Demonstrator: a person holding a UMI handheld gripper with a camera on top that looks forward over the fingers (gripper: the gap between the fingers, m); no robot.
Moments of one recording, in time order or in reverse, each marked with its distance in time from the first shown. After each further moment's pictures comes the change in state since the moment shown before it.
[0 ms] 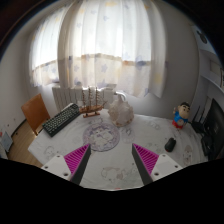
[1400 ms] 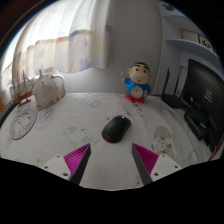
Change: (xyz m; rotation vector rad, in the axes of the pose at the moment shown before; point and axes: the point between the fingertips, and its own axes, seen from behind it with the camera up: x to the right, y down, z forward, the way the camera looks) arm 0.341 0.152 0.156 -0.047 0.311 0.146
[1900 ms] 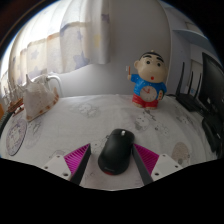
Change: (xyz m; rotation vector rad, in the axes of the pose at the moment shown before) arm -0.005 -0.042 0.113 -0.040 -0.092 0.032
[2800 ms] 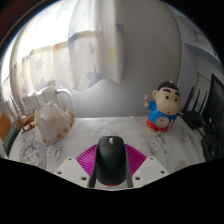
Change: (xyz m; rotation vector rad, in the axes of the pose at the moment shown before) arm -0.072 -0.106 -0.033 0.004 -0.029 -0.009
